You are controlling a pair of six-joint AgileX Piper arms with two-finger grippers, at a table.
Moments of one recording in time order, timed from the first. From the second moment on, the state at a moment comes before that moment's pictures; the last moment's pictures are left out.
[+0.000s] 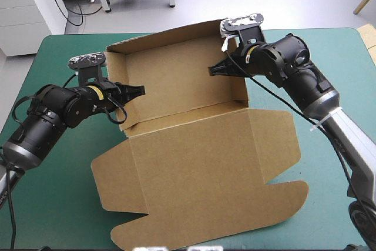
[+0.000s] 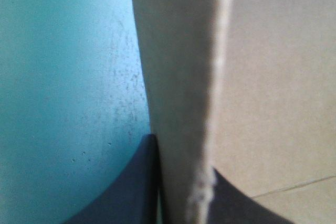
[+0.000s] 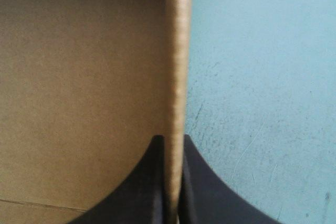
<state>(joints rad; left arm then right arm) -0.42 1.28 -1.24 0.07 0.81 -0.50 0.53 1.60 -1.76 -0.15 0.98 0.20</state>
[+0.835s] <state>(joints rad) -0.43 1.84 -1.61 -0.07 1.13 -0.25 0.38 1.79 -1.70 -0.06 1.19 0.24</state>
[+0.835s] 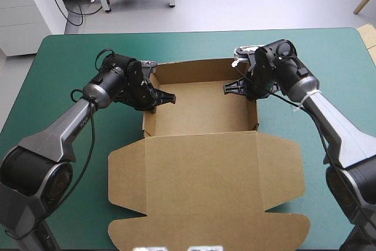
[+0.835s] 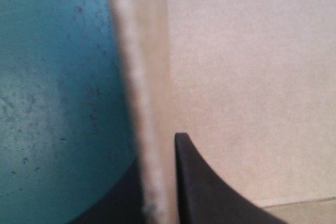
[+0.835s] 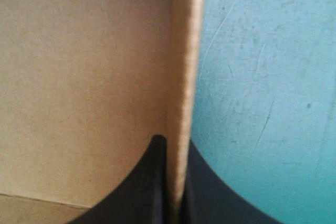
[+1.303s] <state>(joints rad) -0.43 1.90 -1.61 -0.05 1.15 -0.25 0.37 1.93 -1.71 -0.03 1.17 0.22</state>
